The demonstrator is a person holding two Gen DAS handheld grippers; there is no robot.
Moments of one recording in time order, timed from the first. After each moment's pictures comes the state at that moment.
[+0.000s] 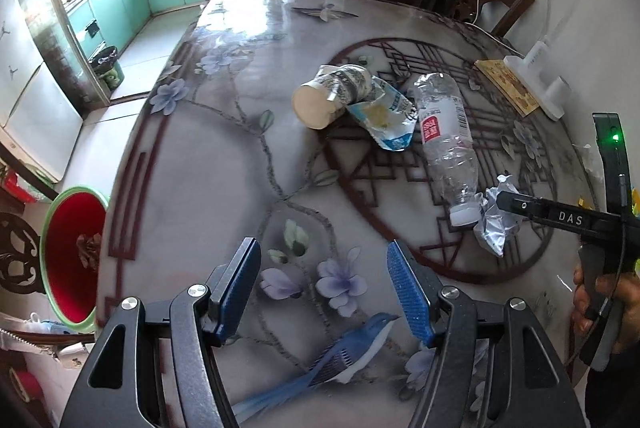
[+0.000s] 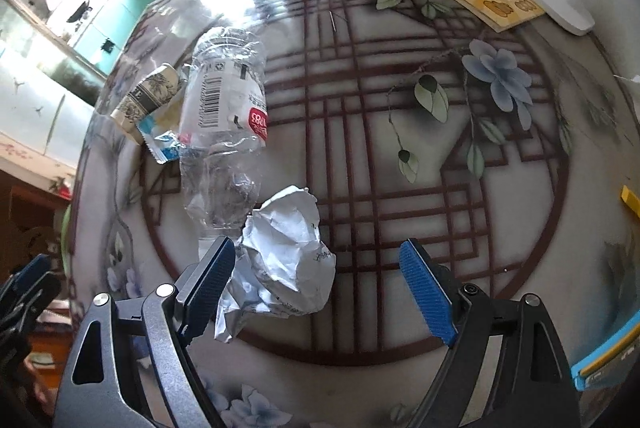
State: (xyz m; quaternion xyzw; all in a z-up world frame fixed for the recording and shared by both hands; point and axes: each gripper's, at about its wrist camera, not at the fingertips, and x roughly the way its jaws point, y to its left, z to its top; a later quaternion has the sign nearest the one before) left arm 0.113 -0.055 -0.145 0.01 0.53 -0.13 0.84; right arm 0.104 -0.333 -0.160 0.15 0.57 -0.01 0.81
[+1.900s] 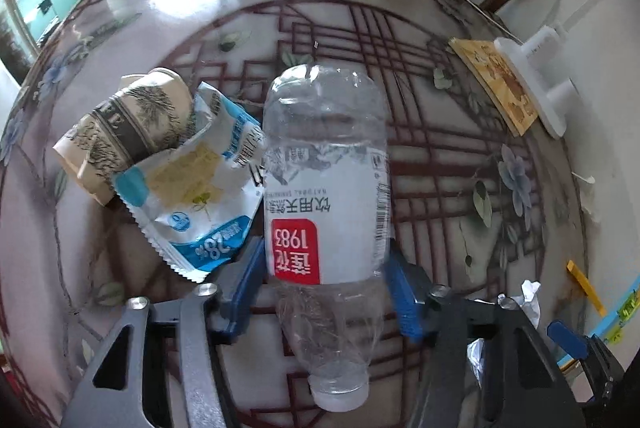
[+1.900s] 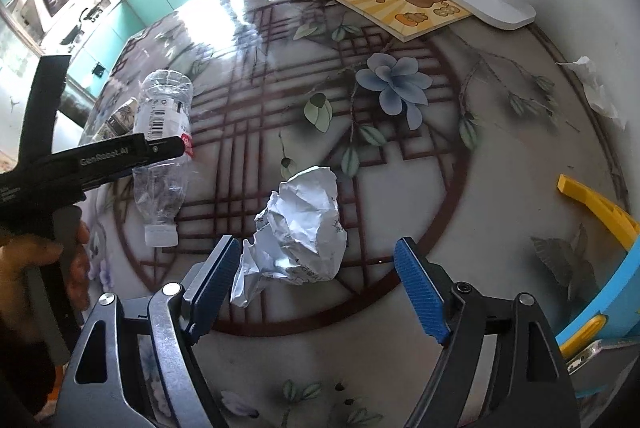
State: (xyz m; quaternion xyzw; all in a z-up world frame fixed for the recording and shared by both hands) left arm 0.229 -0.224 -0.215 -0.01 0.59 -0.18 0.79; right arm 0.061 -0.408 -0.143 0.15 0.54 -0.04 0.83
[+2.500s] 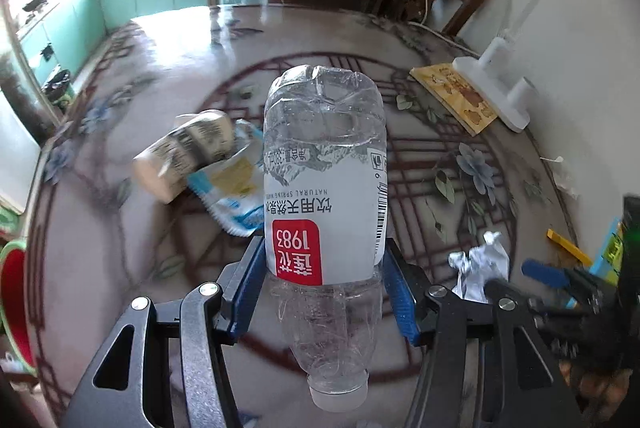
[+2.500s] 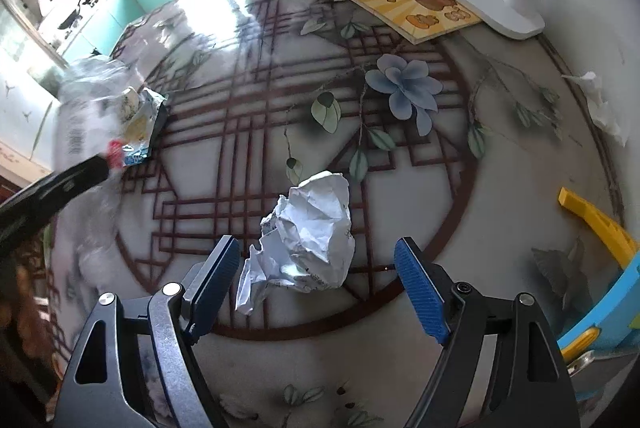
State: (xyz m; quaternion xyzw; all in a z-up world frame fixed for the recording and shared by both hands) left arm 0.161 -0.180 -0.148 0.01 0.51 -0.20 0.84; right arm 0.072 -0.397 -0.143 0.12 0.55 -0.04 0.82
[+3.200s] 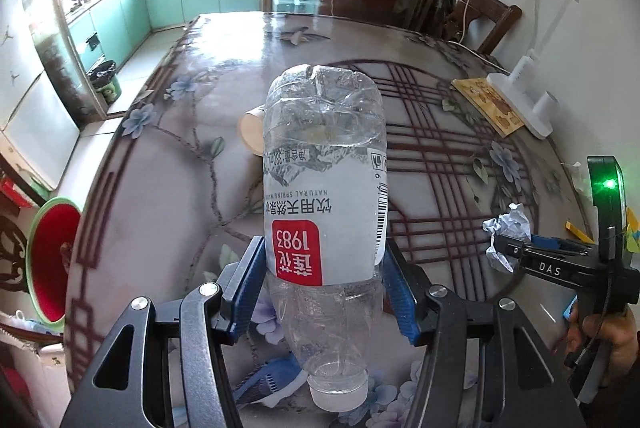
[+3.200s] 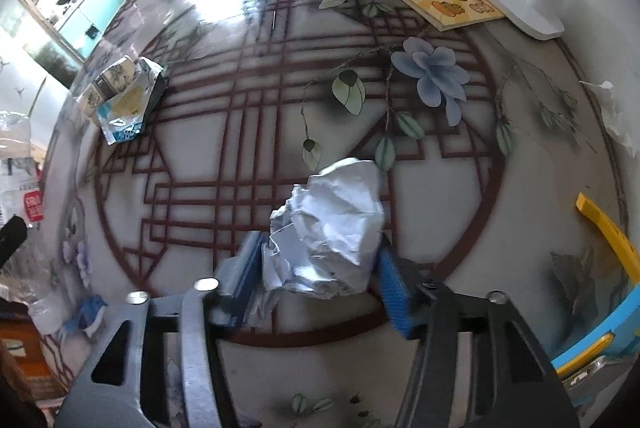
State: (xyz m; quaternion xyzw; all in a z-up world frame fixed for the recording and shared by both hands) left arm 0.105 -0.108 -0.134 0.00 0.49 -0.13 0.86; right arm 0.083 -0.376 -0.162 0.09 0.58 -0.04 0.81
